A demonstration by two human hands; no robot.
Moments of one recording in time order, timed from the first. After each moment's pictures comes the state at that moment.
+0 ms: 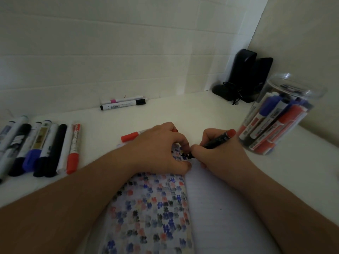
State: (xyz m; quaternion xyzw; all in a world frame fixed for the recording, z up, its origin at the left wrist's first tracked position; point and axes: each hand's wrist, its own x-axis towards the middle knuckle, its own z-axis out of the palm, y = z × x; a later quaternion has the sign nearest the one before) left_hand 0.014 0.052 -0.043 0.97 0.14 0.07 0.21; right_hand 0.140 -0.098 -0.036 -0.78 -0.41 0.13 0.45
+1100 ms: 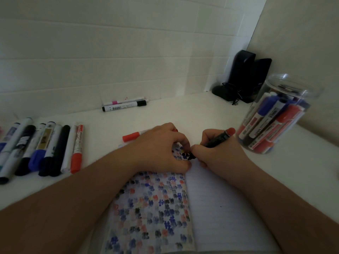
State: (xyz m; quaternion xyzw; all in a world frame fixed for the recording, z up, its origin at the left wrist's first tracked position) left_hand 0.015 0.053 -0.044 0.97 0.13 0.07 0.21; right_hand 0.139 -0.098 -0.036 -0.76 -0.41 0.17 0.48
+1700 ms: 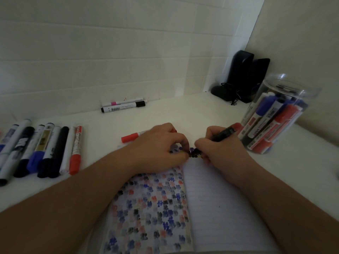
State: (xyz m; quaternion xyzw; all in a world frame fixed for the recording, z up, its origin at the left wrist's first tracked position) left_hand 0.011 0.052 -0.044 0.96 0.13 0.08 0.23; right_hand 0.146 -0.097 -0.036 -0.74 -0.35 0.20 0.53
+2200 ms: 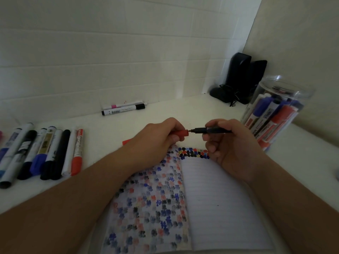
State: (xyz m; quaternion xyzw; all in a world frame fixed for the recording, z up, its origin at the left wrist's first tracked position) left_hand 0.013 0.057 -0.043 0.93 0.17 0.17 0.30; right_hand 0.163 -0.108 -0.021 -0.54 -0.22 0.43 0.69
